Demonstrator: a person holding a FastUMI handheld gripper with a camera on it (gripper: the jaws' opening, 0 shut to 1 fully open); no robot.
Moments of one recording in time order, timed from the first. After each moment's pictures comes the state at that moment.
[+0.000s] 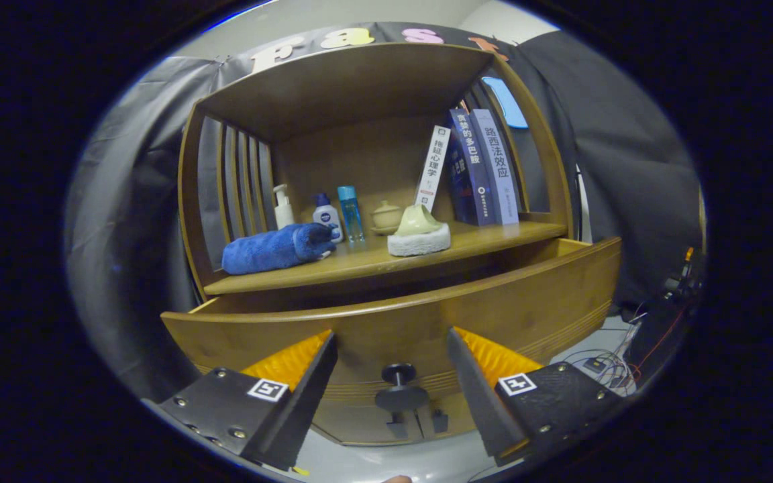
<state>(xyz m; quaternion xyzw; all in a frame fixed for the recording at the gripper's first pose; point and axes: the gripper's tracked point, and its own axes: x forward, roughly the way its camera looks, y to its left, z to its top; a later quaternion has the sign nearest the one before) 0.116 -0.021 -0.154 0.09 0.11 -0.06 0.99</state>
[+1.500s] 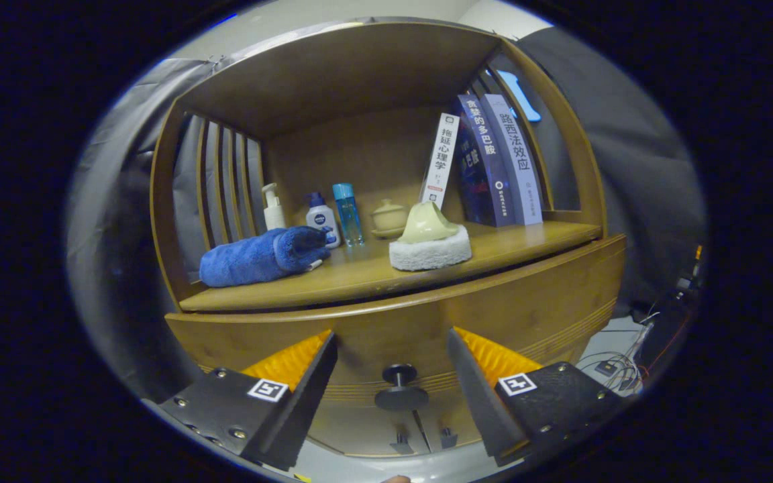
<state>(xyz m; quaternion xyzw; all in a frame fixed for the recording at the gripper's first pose) 0.181 -0.023 -0.158 0.10 0.11 -0.06 0.99</state>
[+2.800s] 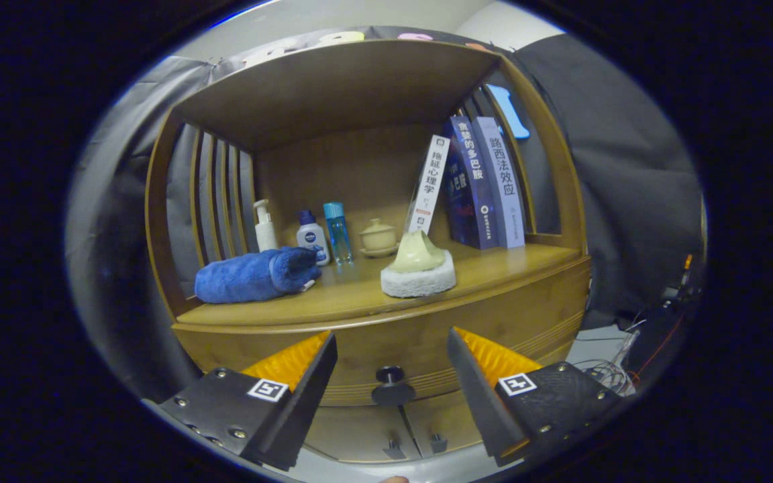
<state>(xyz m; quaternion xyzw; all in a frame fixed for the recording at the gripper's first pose) 0.159 -0.033 -0.121 0.08 0.08 -0.10 0.99</state>
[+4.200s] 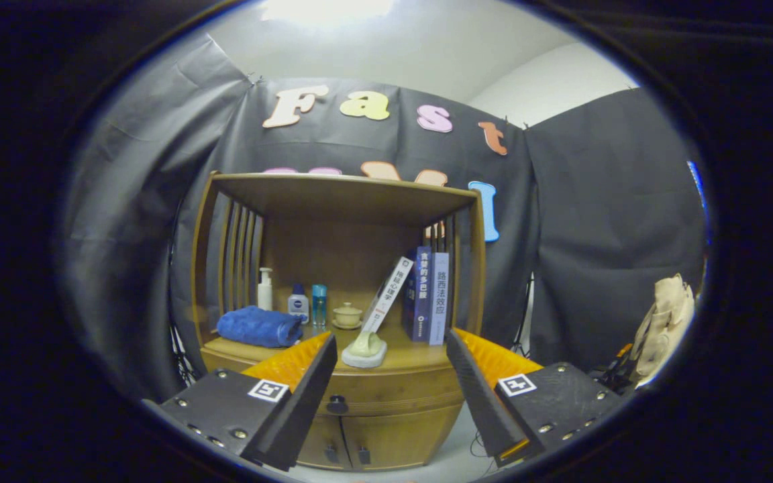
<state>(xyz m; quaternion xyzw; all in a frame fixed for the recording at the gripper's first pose) 0.015 -0.070 0.052 -0.04 -0.04 -0.15 0.99</state>
